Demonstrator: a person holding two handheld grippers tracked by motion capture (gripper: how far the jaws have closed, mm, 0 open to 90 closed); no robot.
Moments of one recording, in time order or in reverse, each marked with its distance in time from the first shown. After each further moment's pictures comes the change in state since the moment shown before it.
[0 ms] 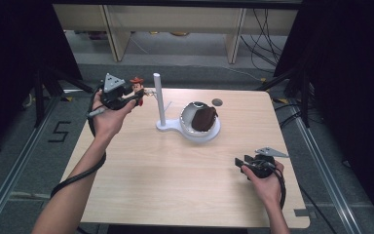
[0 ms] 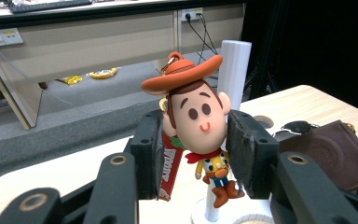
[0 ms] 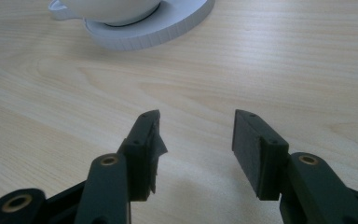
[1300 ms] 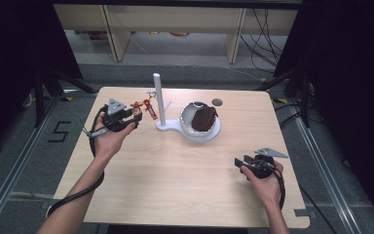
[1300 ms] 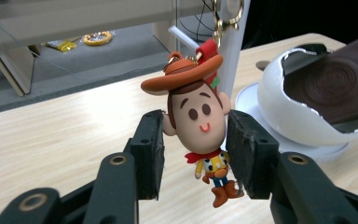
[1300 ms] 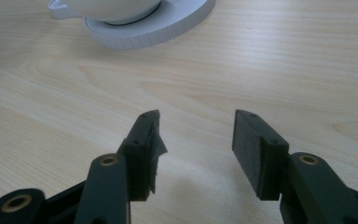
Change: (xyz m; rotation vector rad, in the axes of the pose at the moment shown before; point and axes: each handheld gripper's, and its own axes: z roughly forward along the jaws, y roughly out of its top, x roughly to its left) left arm 0.000 -0.070 0.001 0.121 -0.011 0.003; right arm 0.001 -0.001 0.001 0.000 -0.004 -0.001
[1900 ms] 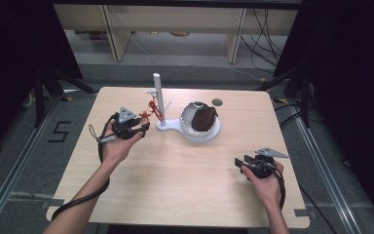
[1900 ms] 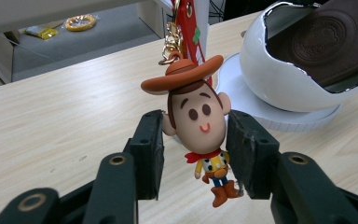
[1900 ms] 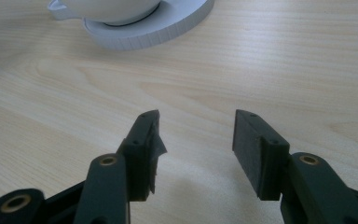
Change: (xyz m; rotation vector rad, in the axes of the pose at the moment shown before) left arm -0.017 -0.021 0.016 0.073 -0.044 0.052; right arm 0.002 -0.001 0.000 -0.004 0.004 0.034
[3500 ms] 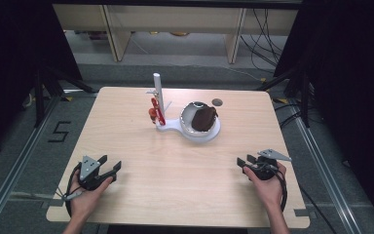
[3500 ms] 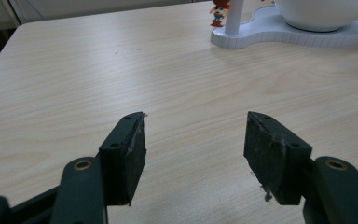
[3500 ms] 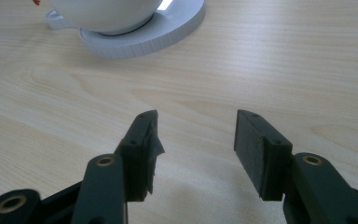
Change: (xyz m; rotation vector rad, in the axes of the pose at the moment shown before) left arm 0.018 -0.144 -0.086 -0.130 0.112 -0.080; right arm -0.007 -0.004 -0.005 -0.047 -0.025 -0.038
